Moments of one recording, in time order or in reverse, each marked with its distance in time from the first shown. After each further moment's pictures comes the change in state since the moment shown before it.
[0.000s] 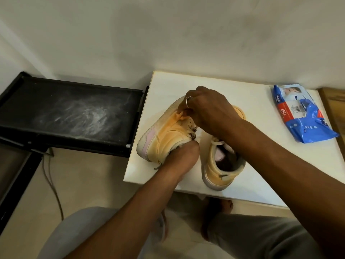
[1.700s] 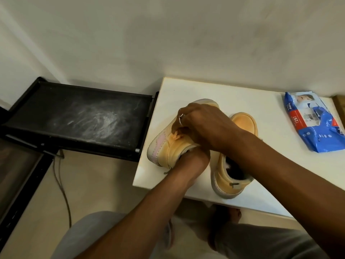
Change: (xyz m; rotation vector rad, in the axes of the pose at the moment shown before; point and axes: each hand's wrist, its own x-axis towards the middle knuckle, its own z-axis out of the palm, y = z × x) left_hand 0.010 -0.004 -0.001 0.160 -0.007 0.075; right_hand 0.008 -0.031 -0.005 0.075 -0.111 -0.203
